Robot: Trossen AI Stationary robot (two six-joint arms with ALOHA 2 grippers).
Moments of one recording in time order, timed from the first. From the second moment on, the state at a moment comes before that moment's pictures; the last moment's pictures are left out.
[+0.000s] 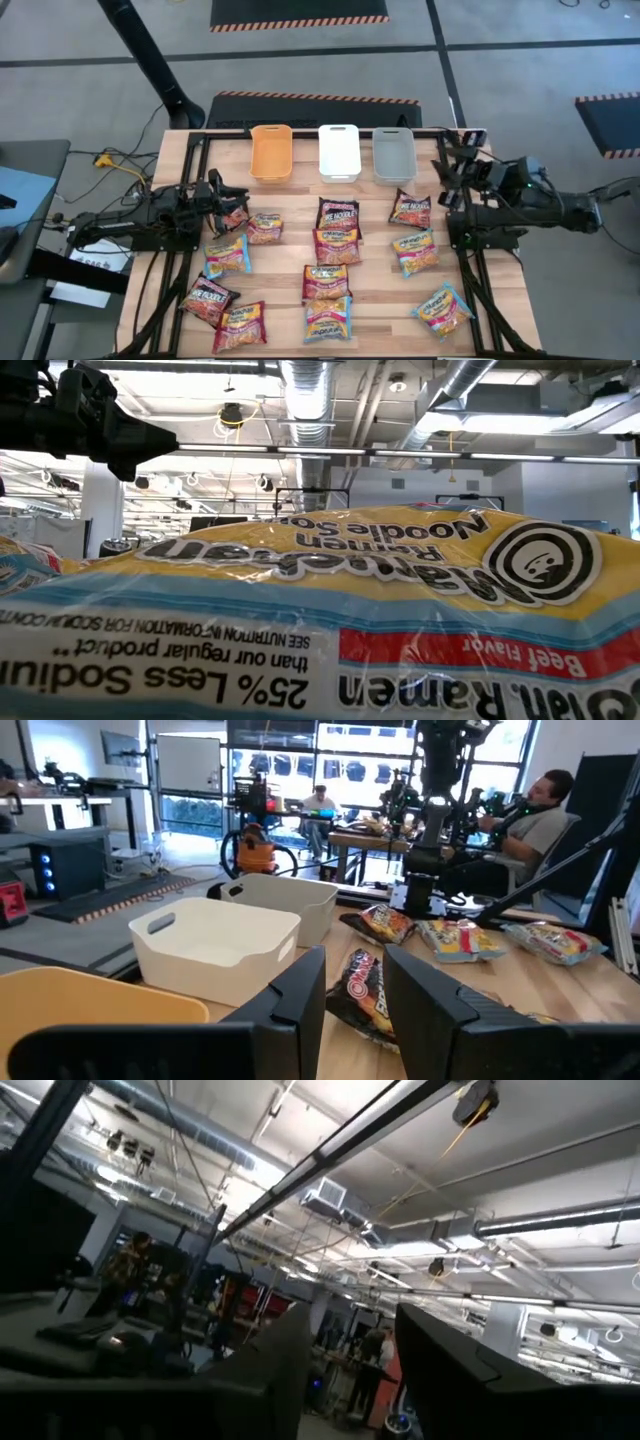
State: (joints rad) left arm 0.13 0.02 0.03 0.14 -0.17 -0.07; right arm -0.12 0.39 0.49 0.46 0.08 -0.46
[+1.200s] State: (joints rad) left arm 0.13 0.02 0.03 0.11 -0.17 -0.09; right arm -0.32 1.08 0.81 -0.19 -0.19 -0.21
